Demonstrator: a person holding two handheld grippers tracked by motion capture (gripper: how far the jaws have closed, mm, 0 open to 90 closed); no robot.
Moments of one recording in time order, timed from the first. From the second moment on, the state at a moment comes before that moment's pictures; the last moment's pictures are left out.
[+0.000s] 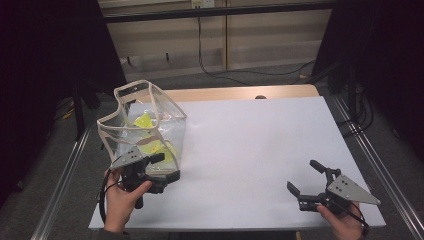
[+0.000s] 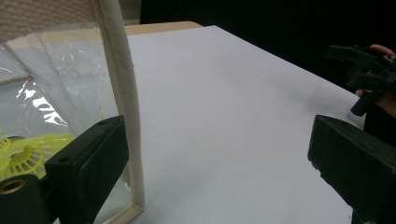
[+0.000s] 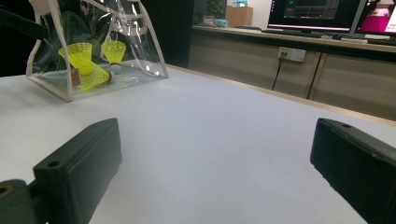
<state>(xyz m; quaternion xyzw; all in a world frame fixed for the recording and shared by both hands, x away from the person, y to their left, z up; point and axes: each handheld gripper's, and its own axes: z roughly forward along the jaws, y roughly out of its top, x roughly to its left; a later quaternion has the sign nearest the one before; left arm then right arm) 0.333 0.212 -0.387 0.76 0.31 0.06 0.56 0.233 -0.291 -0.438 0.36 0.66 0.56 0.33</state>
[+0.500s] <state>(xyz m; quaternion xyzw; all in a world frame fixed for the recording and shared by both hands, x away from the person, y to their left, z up) 0.331 0.213 -0.394 0.76 0.31 0.06 0.56 0.233 -0.291 -0.438 0.36 0.66 0.56 0.33</state>
